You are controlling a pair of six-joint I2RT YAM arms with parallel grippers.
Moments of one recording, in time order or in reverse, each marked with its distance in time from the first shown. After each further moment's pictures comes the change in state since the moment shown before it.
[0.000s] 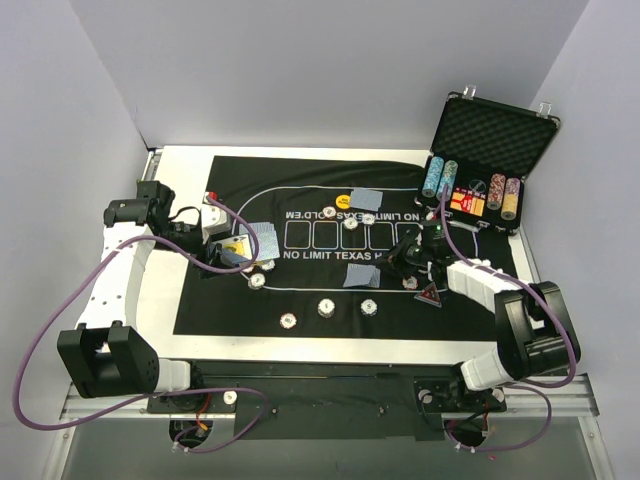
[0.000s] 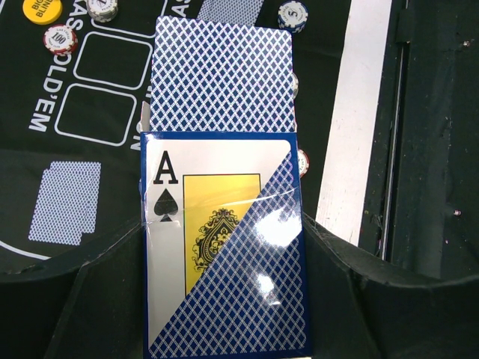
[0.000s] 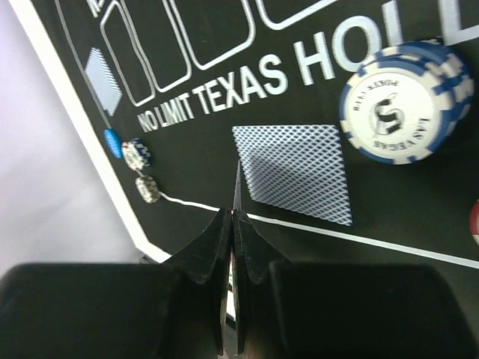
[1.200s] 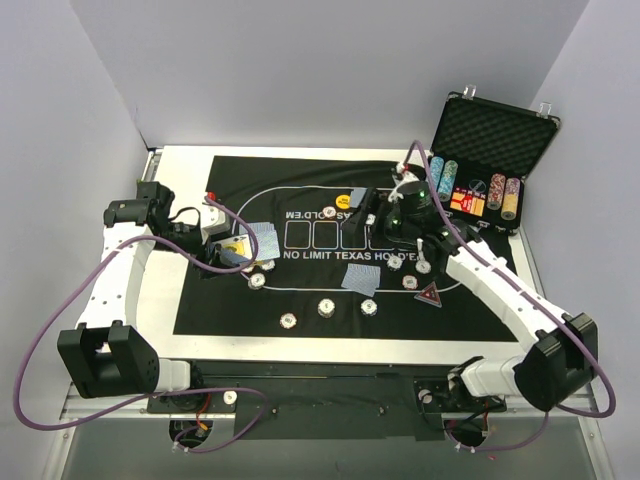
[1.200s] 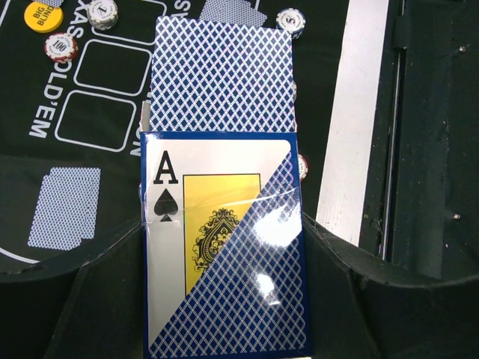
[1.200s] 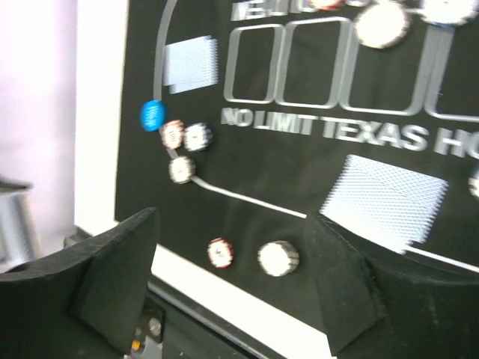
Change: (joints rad) left arm 0.005 0.000 -0.006 0.000 0.022 0.011; right arm 0.248 -0.147 0.403 -0.415 0.294 -0.336
